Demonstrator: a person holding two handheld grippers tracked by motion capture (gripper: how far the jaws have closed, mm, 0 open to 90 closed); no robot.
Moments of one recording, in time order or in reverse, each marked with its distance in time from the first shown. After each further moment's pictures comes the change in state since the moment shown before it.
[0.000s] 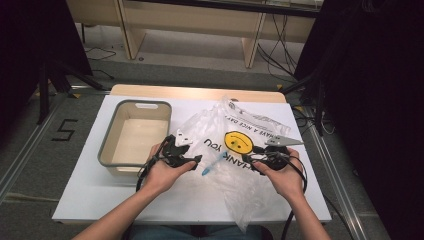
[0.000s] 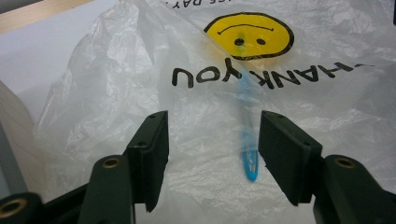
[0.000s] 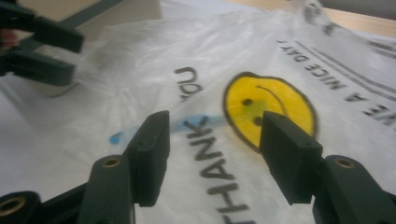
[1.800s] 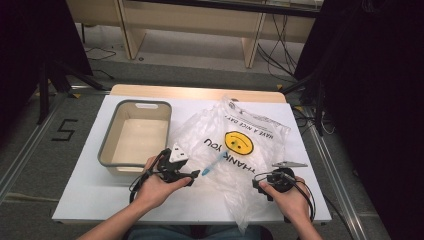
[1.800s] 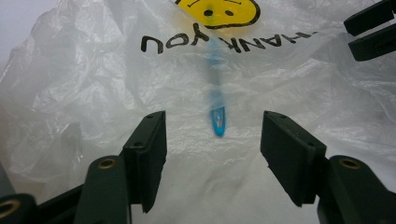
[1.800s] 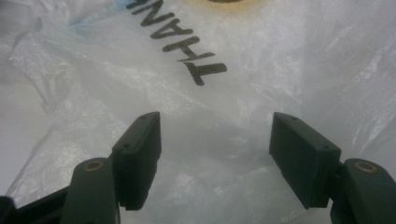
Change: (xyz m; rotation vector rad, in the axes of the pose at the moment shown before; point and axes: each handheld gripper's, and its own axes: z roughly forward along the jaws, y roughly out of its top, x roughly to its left) left arm -0.014 -0.028 -0.017 0.018 -0.062 0.032; right arm 0.004 -0.071 -0.007 0.251 -0.145 0.225
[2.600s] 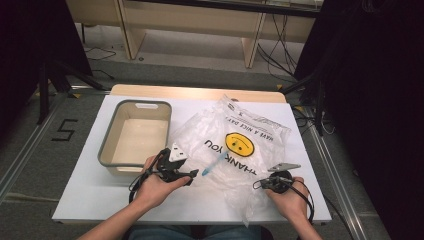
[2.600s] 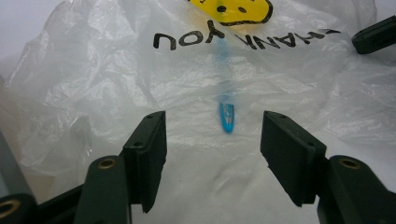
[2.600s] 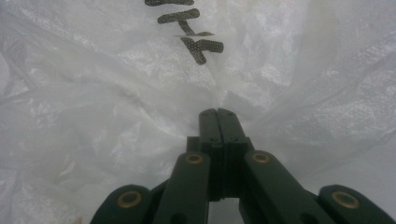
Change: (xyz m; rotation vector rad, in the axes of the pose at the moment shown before) left arm 0.002 0.000 0.000 0.009 0.019 -0.007; right arm -0.005 -0.003 0.005 0.077 -0.053 -0.196
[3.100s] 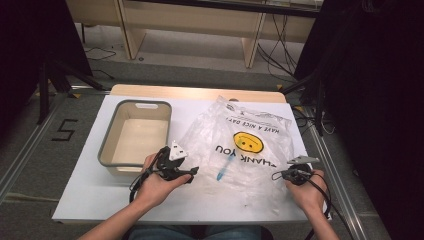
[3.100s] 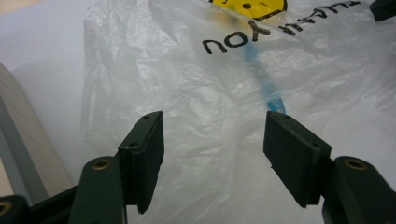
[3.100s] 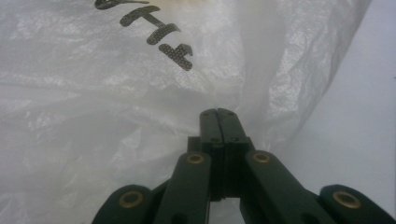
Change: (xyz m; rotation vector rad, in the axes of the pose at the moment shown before) left arm 0.000 0.004 -0.001 -0.024 0.043 -0.007; right arm -0.058 -0.003 -0.012 -0.034 -0.183 0.000
